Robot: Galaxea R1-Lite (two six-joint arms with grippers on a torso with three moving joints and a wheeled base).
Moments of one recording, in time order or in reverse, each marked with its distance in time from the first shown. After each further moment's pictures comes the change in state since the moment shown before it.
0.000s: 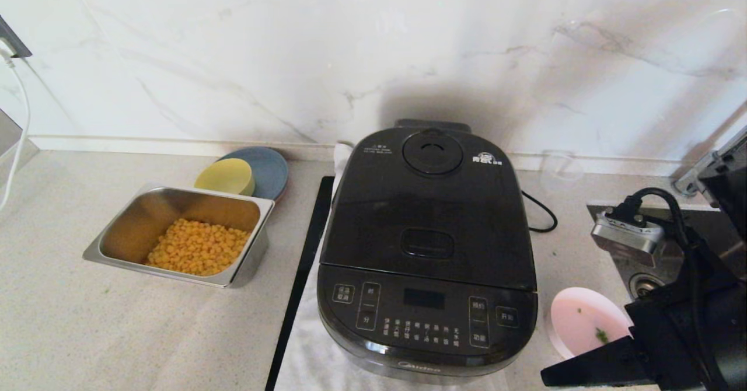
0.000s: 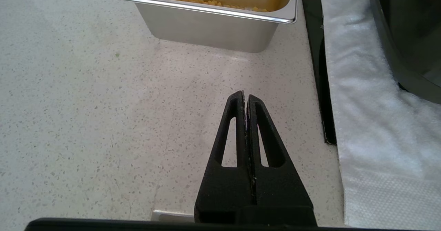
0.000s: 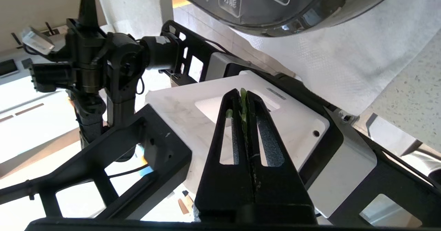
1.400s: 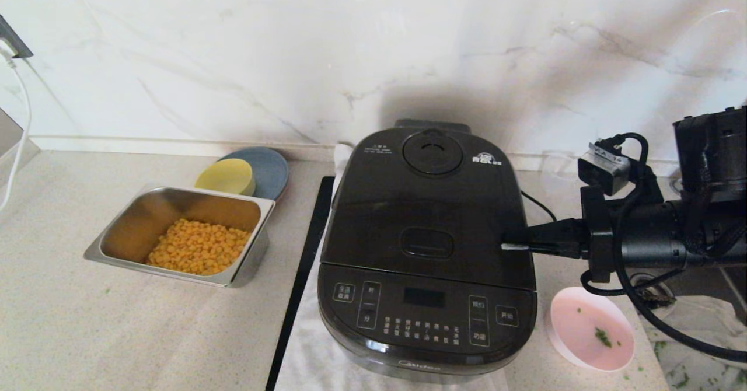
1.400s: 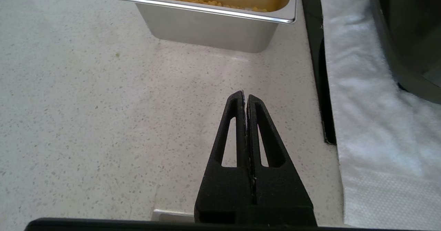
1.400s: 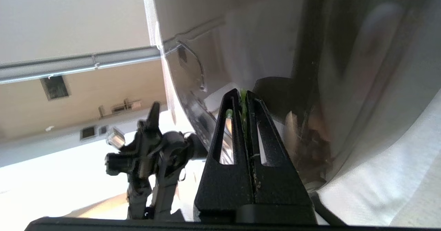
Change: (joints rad) left arm 0.000 0.000 0.000 0.000 0.000 0.000; right arm -0.311 0.158 0.069 -0.560 0.204 0.118
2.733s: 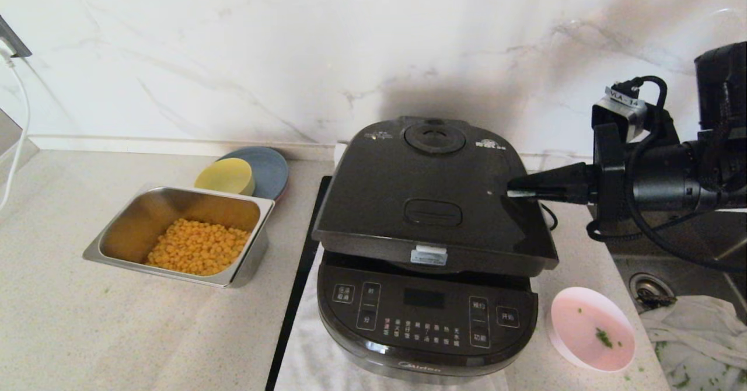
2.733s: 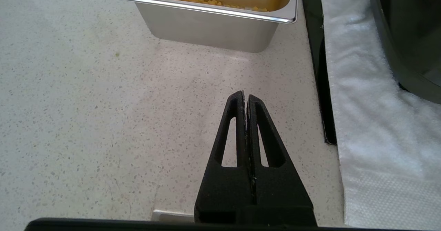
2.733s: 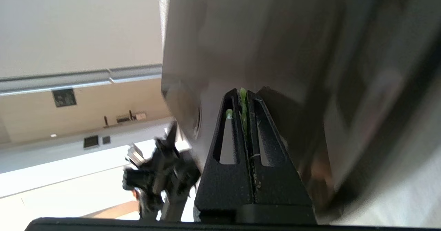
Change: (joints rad) left arm 0.000 0.000 0.000 0.000 0.000 0.000; right arm -0.024 0.033 -0.233 0.142 0.009 -0.003
